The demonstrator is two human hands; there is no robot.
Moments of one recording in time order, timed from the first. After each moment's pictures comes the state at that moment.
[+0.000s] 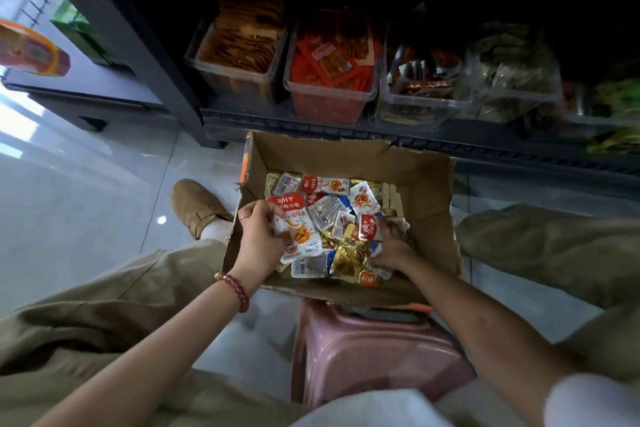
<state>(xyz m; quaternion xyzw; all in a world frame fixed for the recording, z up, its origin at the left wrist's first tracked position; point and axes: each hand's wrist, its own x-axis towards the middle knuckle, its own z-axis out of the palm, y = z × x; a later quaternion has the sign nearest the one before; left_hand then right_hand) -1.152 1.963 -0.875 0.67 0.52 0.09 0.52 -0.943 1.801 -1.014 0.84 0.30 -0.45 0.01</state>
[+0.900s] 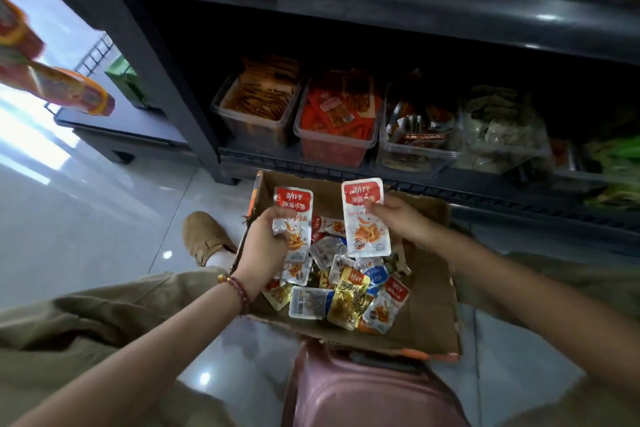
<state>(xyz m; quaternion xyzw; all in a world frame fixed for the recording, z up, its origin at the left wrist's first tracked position) -1.126 1.974 -0.836 0.68 0.51 0.11 0.51 -0.915 1.882 -0.833 0.72 0.31 -0.52 -0.33</state>
